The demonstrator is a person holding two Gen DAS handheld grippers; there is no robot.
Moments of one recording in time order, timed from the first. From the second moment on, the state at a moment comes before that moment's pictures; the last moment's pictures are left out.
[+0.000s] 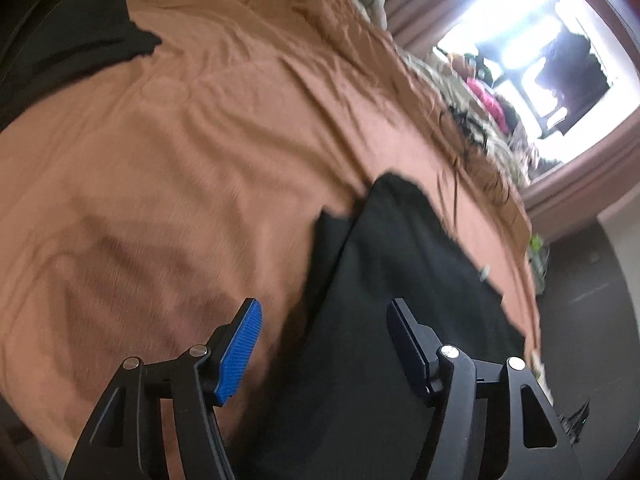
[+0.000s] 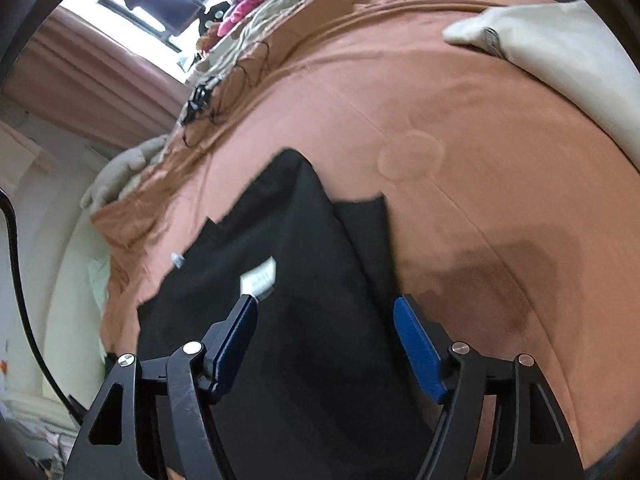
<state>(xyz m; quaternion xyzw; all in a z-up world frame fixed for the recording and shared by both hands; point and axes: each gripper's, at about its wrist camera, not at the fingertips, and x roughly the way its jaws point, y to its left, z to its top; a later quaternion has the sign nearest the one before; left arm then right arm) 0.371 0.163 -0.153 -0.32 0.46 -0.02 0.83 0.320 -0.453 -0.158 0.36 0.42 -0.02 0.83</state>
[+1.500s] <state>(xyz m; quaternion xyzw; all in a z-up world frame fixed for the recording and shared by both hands) 0.310 0.069 -0.142 -0.19 0.52 -0.05 0.83 0.257 -0.379 -0.156 0.26 0.51 0.00 0.82</state>
